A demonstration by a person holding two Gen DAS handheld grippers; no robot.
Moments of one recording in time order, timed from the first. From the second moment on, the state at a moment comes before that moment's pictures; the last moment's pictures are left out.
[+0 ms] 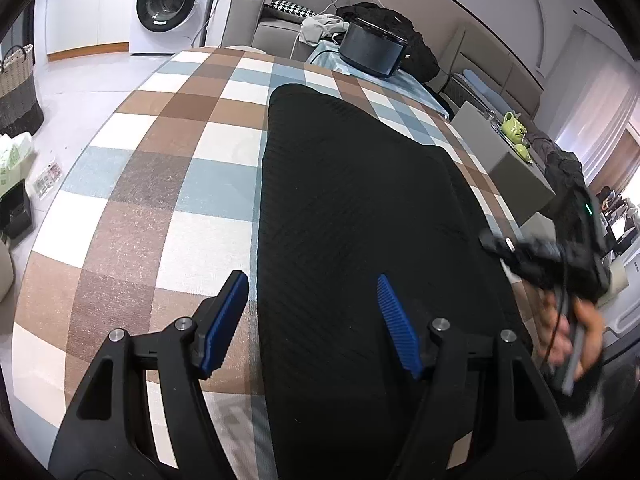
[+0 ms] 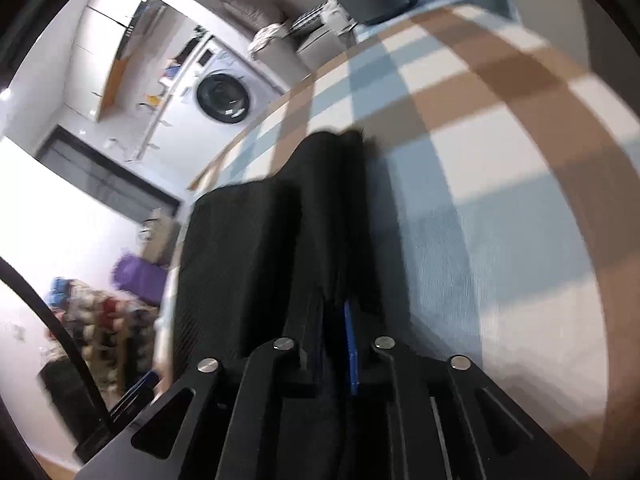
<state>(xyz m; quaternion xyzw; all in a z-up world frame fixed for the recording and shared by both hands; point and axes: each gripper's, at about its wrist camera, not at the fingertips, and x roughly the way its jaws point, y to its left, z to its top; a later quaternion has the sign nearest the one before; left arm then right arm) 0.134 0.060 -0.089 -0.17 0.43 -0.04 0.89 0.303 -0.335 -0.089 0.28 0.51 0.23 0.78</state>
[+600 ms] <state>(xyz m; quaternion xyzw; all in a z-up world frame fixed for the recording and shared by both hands) 0.134 0.045 -0.088 -0.15 0.43 -0.05 0.89 0.188 -0.333 -0.074 0.19 0.49 0.21 0.82</state>
